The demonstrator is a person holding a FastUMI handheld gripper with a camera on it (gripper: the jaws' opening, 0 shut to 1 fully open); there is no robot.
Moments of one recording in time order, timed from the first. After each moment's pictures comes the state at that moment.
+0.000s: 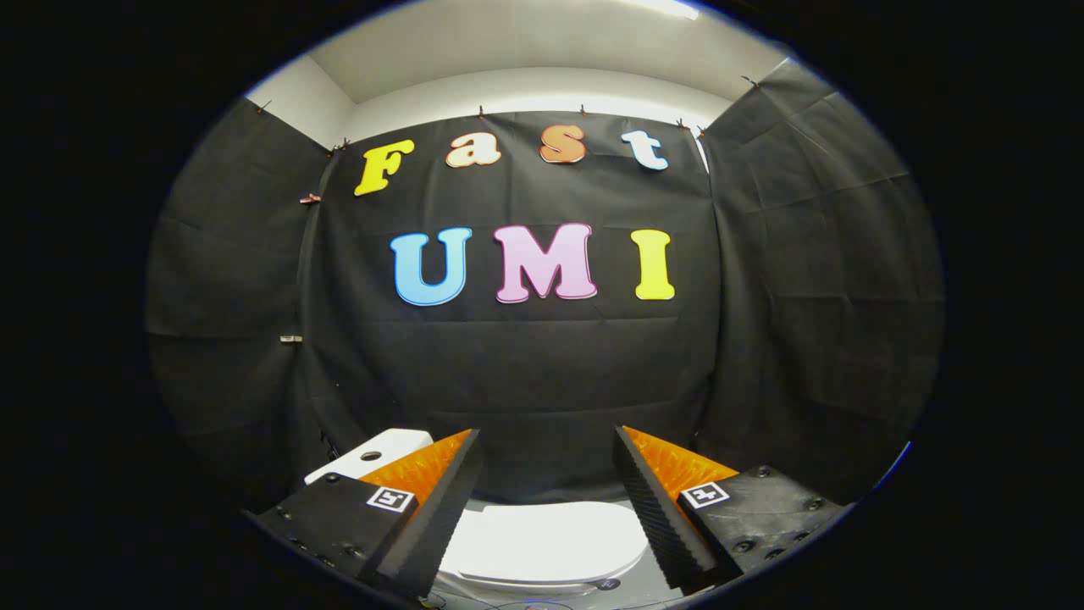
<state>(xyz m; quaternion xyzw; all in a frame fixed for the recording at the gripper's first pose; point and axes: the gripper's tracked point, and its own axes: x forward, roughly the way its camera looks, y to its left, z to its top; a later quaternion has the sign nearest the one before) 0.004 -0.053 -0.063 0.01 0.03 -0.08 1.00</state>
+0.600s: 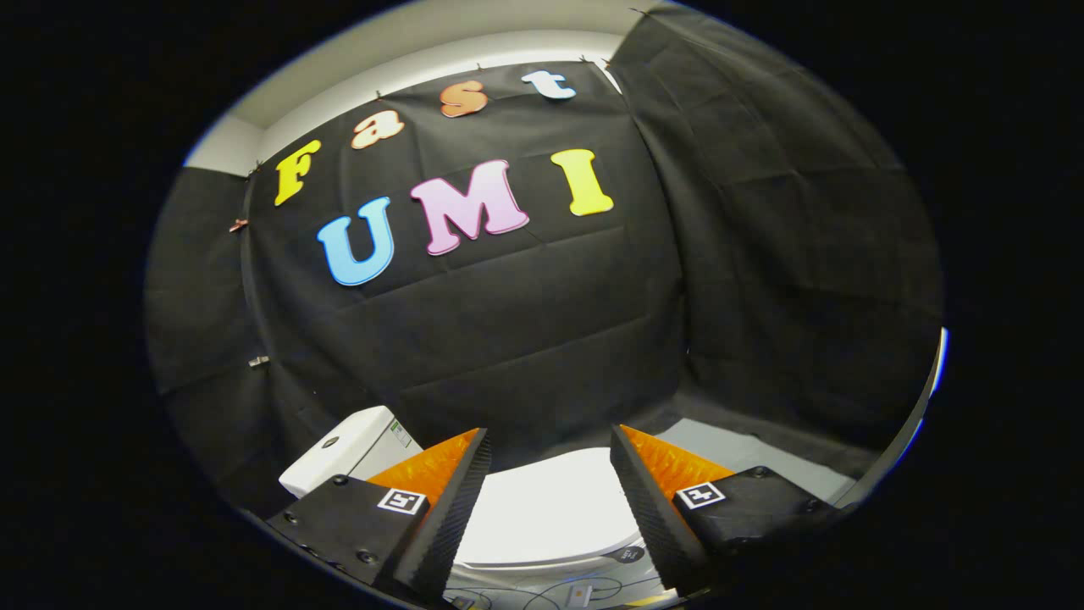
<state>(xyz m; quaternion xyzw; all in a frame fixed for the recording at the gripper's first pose) 0.018 -0.148 -0.200 0.18 0.11 -0.12 0.97</state>
